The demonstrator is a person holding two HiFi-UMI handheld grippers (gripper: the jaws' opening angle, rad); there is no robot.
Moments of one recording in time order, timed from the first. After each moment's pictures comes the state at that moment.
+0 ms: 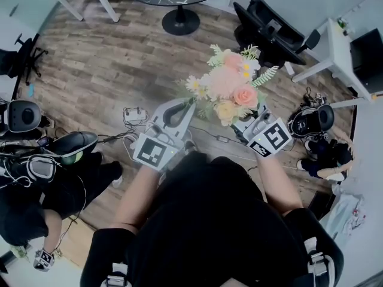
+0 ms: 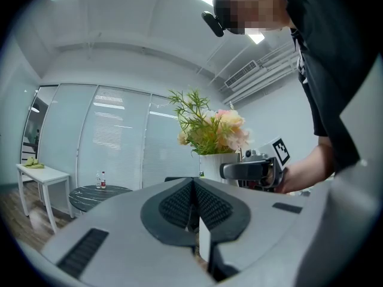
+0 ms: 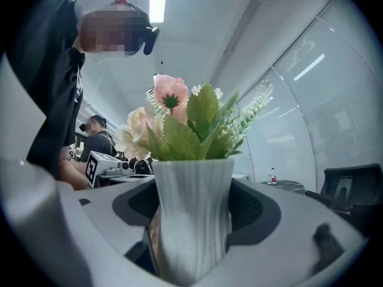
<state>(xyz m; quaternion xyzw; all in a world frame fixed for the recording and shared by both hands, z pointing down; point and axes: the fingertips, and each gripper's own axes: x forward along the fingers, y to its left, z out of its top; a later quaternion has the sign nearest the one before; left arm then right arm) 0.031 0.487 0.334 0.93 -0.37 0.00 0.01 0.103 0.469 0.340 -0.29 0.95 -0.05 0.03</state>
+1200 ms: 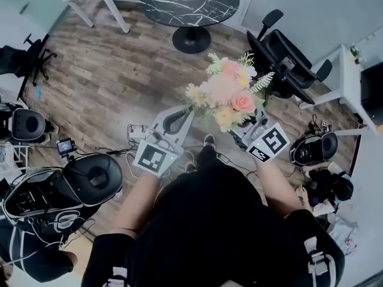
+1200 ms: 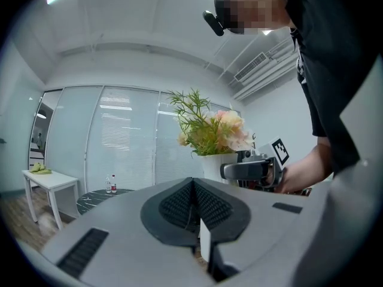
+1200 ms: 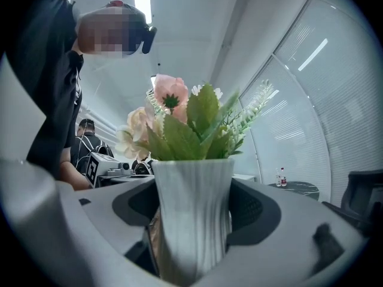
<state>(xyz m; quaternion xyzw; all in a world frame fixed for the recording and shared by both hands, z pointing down) 0.008 0.324 0.327 0.91 -0.41 0.02 0.01 0.079 0.300 0.337 -0.25 0.97 -0.07 0.03</state>
